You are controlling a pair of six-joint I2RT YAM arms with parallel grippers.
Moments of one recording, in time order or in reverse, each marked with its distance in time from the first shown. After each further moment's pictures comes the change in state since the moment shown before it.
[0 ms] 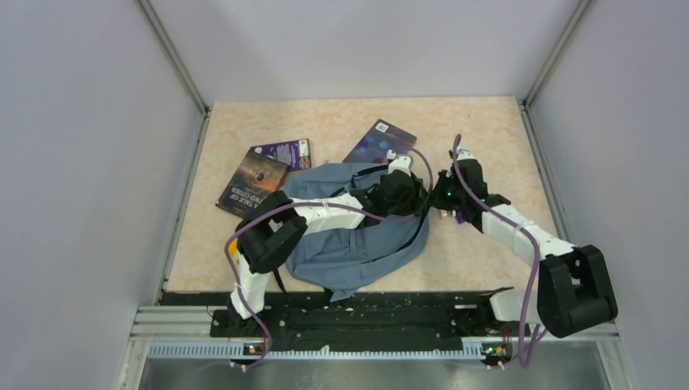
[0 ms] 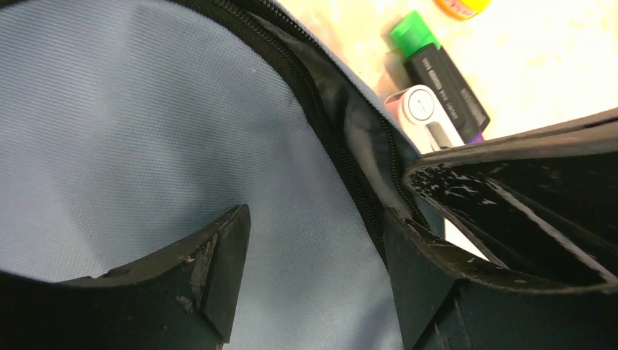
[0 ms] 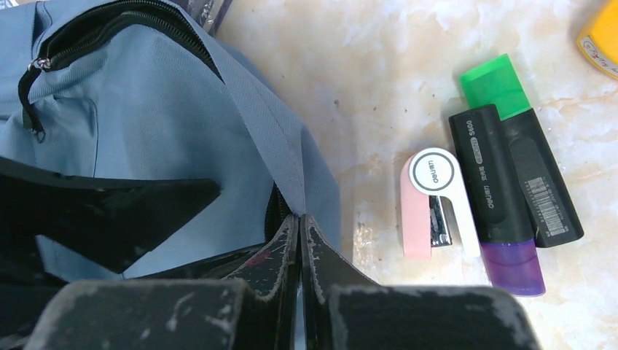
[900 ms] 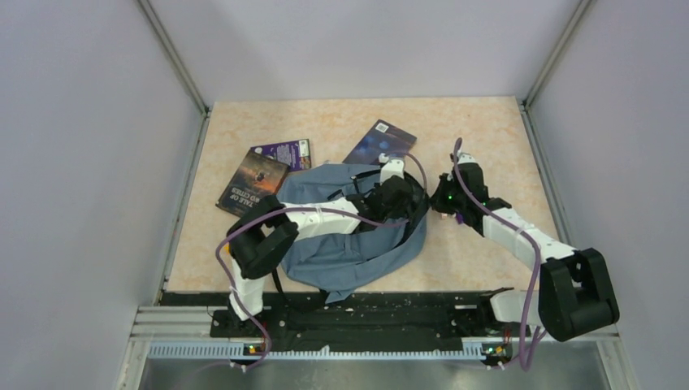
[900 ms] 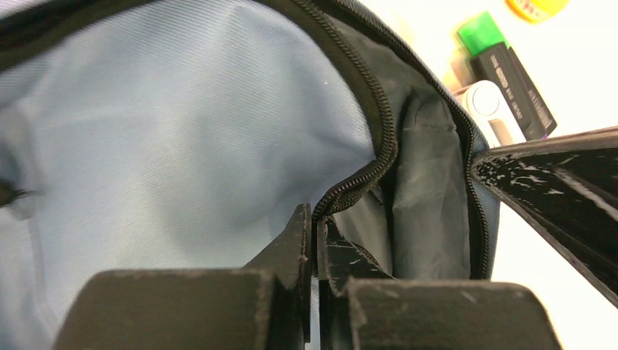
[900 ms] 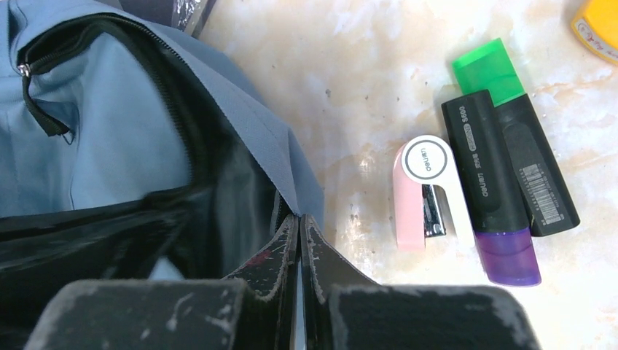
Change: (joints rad) left arm -0.019 -0.016 -0.023 -0.083 -0.150 -0.002; right arm 0.000 -0.018 -0.028 0.010 0.009 0.001
